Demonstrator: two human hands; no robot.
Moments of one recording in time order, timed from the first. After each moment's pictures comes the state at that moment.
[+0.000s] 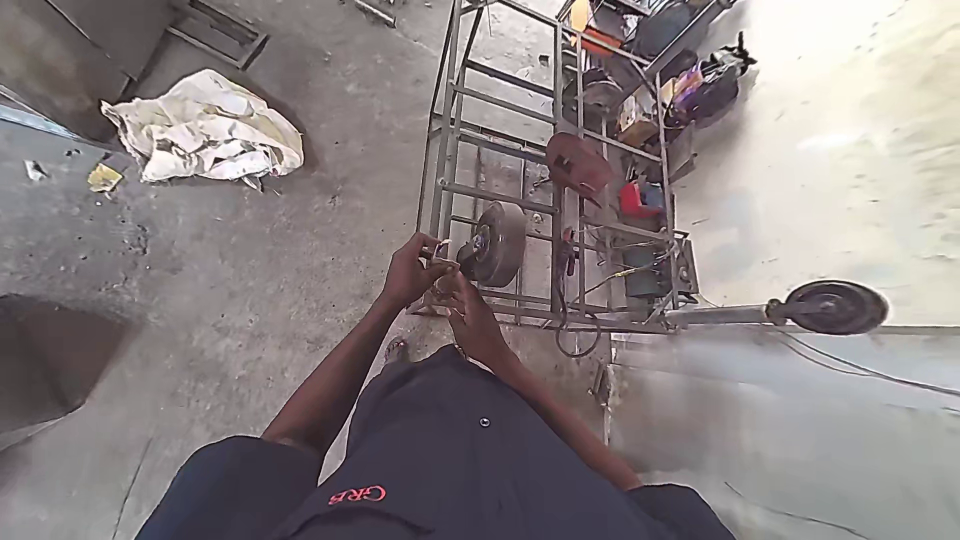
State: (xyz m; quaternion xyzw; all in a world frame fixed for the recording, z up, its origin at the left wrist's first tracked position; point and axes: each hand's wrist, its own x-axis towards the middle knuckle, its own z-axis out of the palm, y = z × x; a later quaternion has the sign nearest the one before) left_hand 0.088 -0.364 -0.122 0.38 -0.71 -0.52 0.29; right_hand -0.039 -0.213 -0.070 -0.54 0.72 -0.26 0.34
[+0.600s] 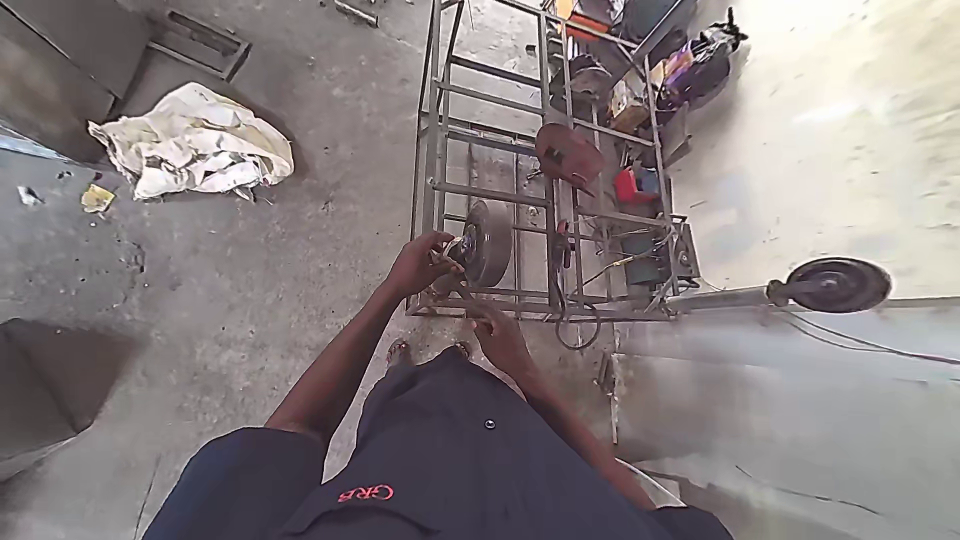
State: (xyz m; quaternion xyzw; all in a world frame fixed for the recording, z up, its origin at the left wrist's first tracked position) left_hand 0.056 -0.388 -0.126 0.26 -0.78 -0.51 0.23; right_hand -0.081 -0.169 -0.068 -0.48 0.78 -0.21 0.35
